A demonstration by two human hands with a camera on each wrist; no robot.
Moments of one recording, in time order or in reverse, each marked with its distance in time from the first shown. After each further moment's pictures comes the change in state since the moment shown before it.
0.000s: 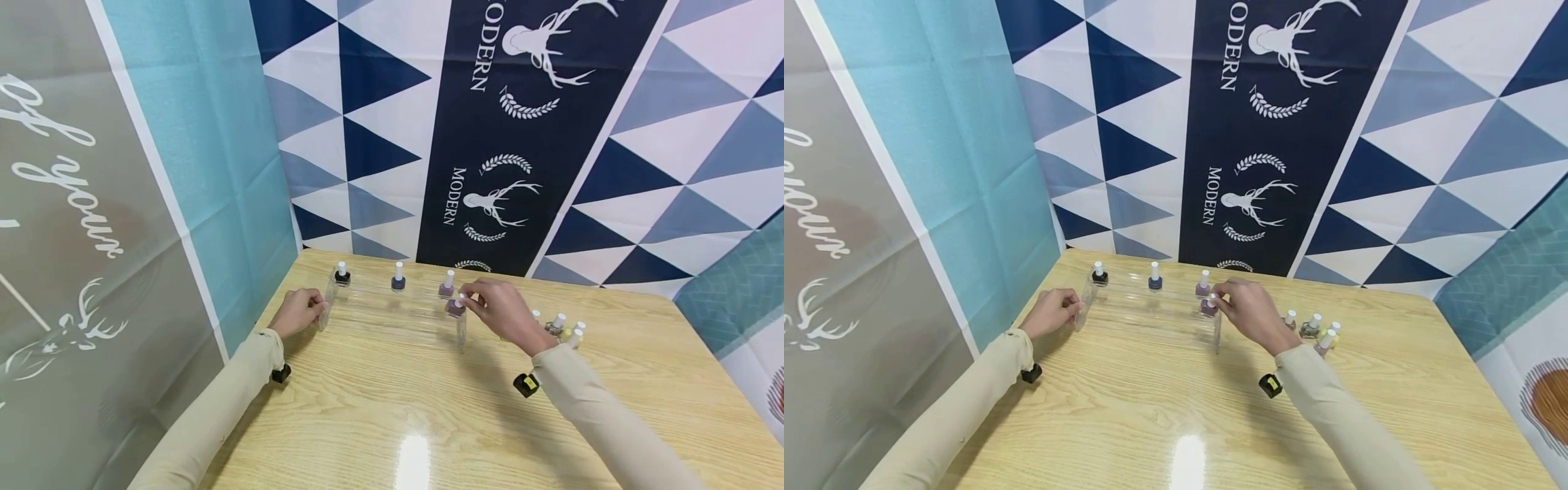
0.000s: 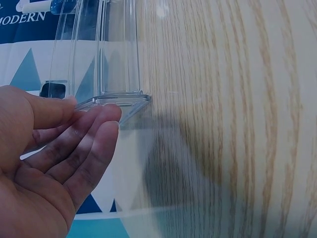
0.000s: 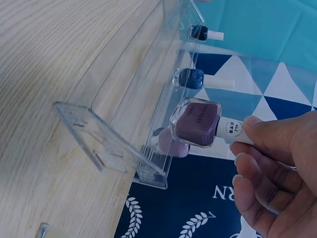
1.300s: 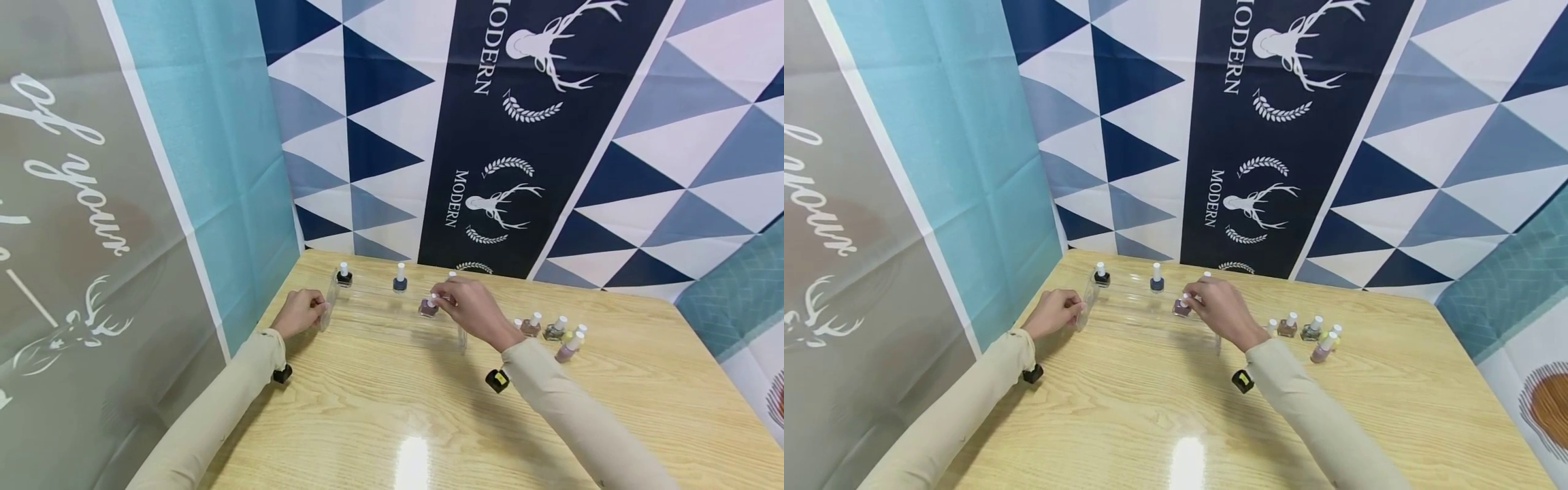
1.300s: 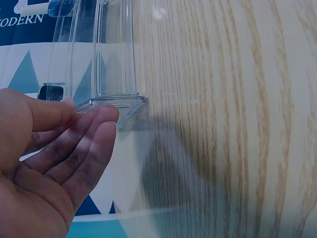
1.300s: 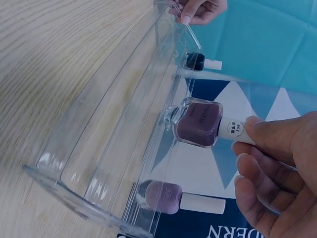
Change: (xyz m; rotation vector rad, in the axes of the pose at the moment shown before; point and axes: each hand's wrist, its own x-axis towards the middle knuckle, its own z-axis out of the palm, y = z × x) left_hand -0.001 0.001 0.000 -0.003 0.014 0.003; right_hand 0.029 -0.031 0.025 0.041 -0.008 -0.072
